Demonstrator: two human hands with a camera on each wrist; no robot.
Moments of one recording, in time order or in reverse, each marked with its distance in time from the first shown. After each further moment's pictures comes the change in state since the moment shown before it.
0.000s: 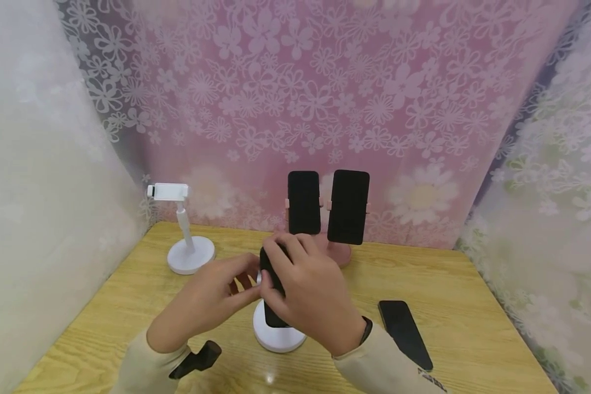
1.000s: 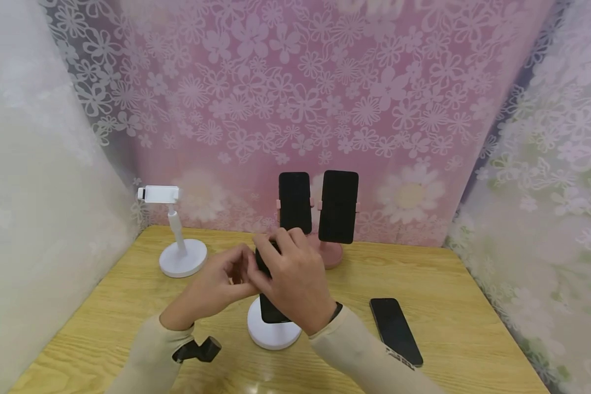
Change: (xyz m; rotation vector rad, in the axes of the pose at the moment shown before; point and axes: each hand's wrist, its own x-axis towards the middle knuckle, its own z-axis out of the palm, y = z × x) left_hand 0.015 -0.027 0.025 -0.468 0.013 0.016; right_hand 0.004 0.006 0.029 -0.039 0.169 0.030
